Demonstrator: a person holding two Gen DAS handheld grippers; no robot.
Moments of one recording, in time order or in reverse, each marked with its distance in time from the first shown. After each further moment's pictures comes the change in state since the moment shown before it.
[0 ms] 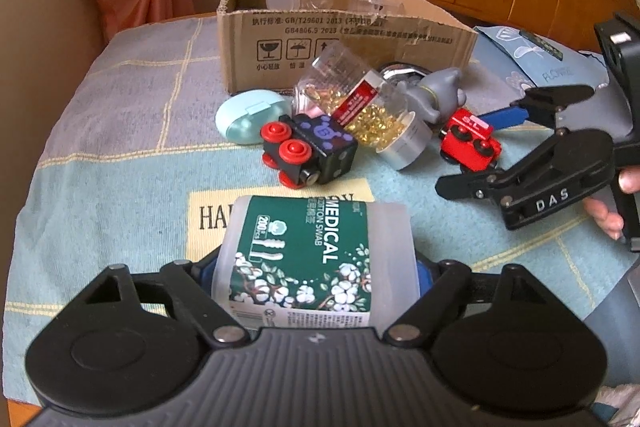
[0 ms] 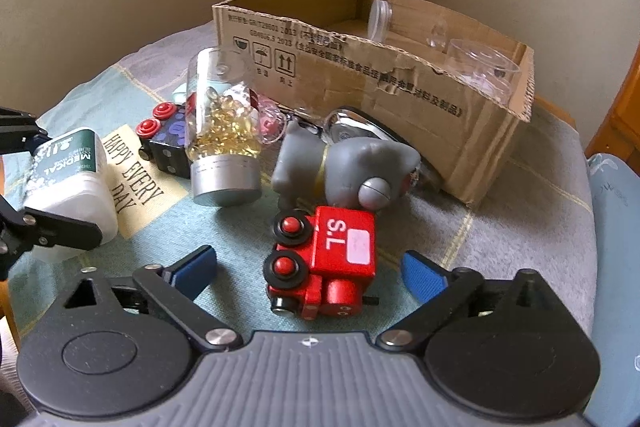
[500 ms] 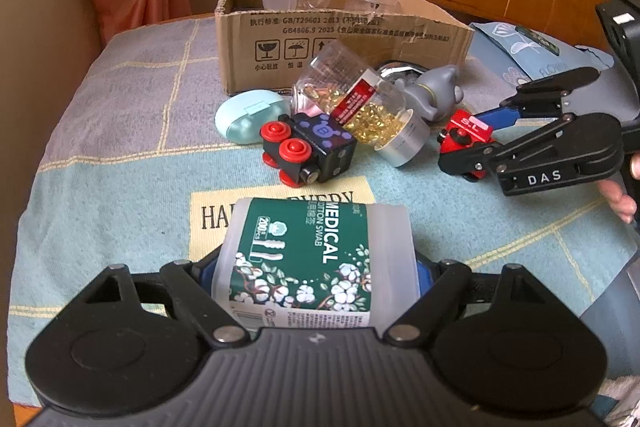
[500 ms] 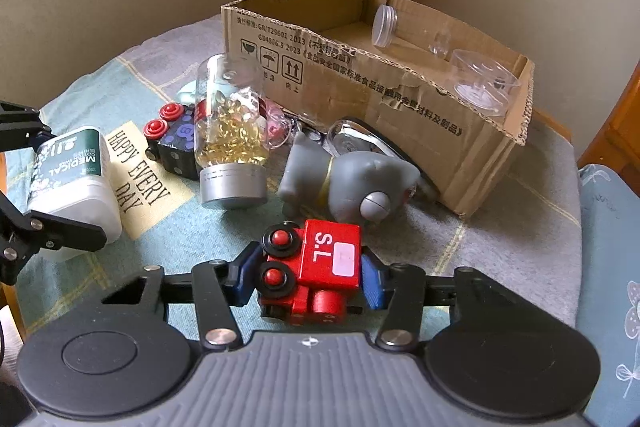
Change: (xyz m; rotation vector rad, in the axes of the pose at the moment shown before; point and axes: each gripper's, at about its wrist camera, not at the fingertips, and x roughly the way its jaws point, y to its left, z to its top) left arm -0.003 0.001 0.001 0.021 0.004 -0.005; right arm -0.011 0.006 0.007 -0.027 0.035 -0.032
